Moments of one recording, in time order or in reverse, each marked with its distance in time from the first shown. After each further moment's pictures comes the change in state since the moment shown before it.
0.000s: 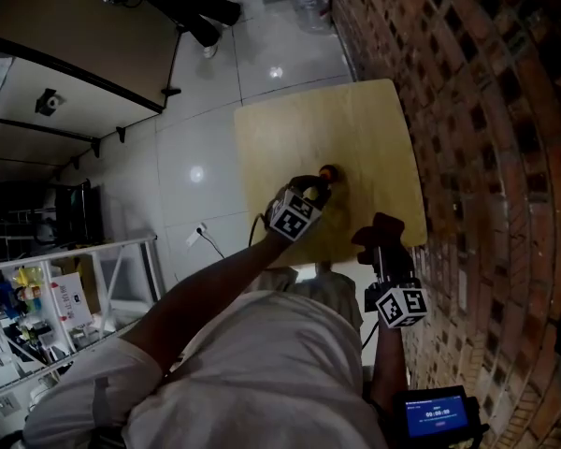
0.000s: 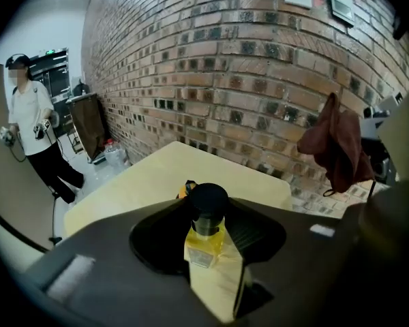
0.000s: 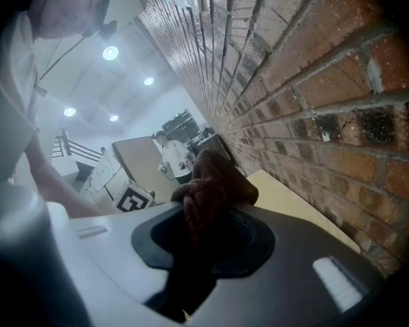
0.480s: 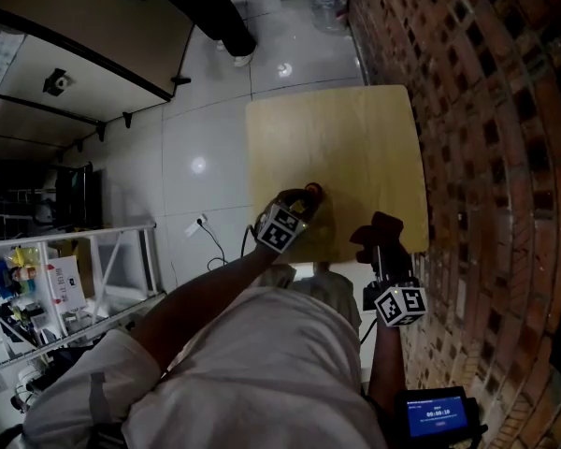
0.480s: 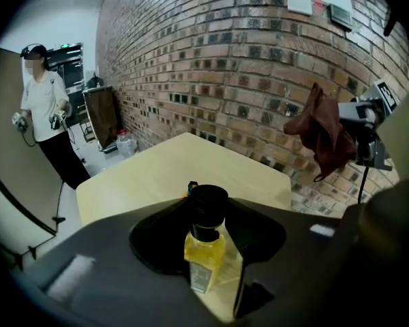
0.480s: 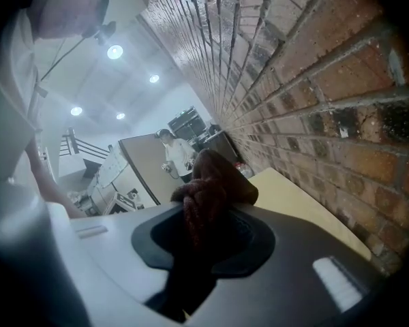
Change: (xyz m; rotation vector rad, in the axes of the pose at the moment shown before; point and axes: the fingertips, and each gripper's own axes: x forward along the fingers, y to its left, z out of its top) left arm -0.035 0.010 -0.058 -0.097 0.002 0.051; right arm 0.017 0.014 -0.001 -0.019 0.027 0.055
